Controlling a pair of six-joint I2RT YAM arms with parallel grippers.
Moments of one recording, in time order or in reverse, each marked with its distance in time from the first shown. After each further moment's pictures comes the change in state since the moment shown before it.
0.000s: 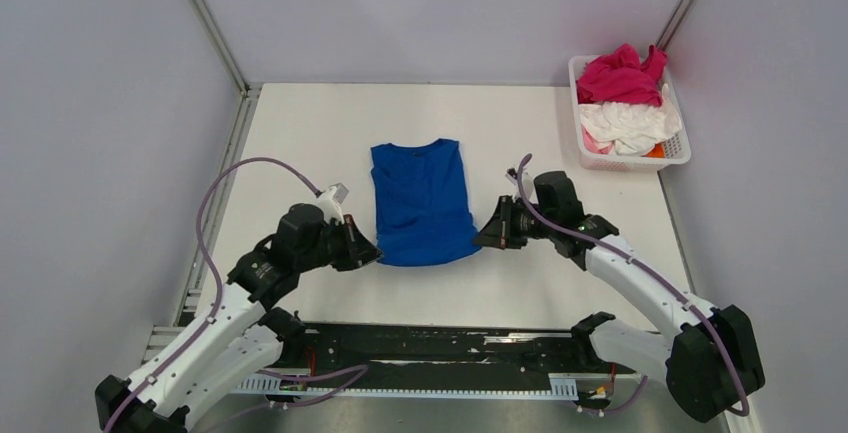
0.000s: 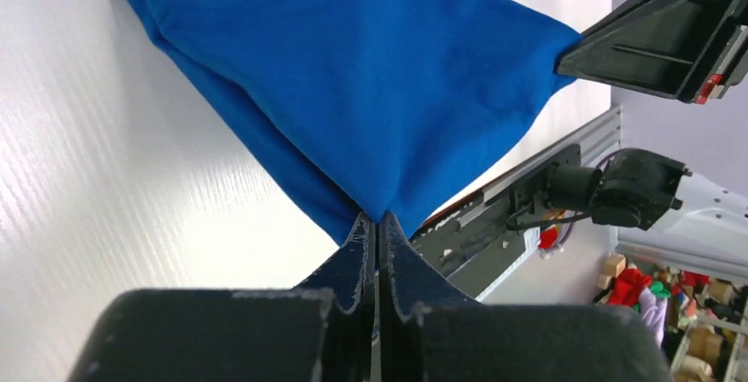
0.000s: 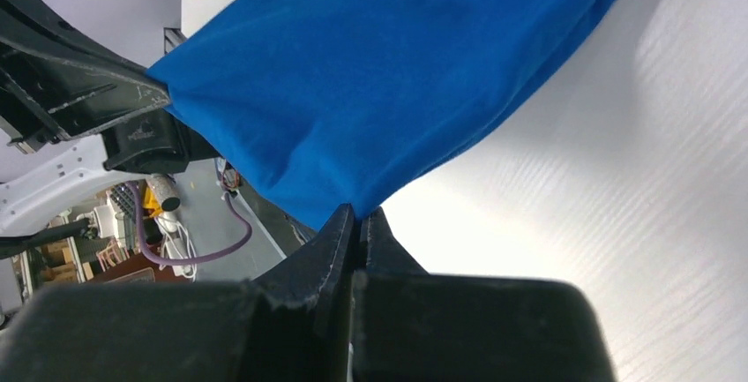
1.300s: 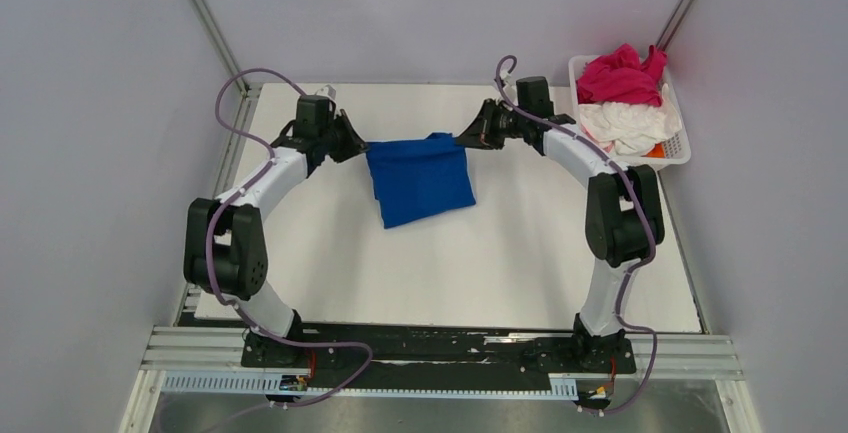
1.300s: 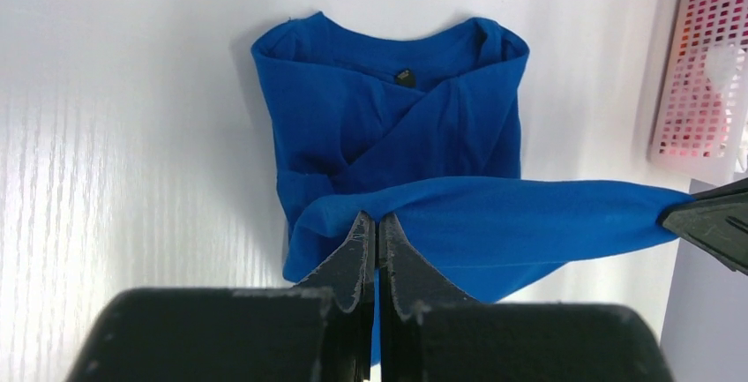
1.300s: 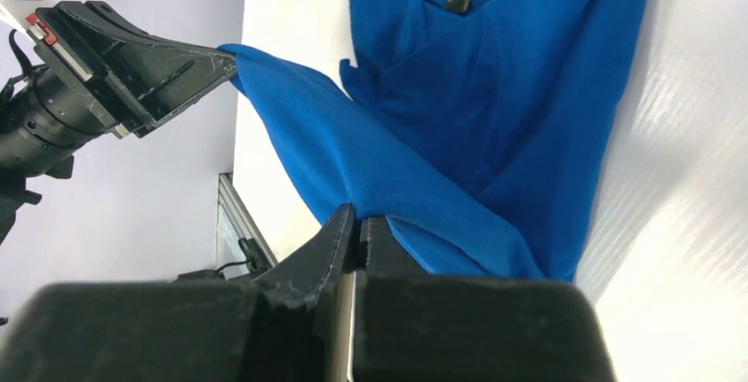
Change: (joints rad) left arm 0.384 0.906 0.615 0.263 -0.075 0.131; right arm -0.201 0.826 0.819 0.075 -0.143 0.002
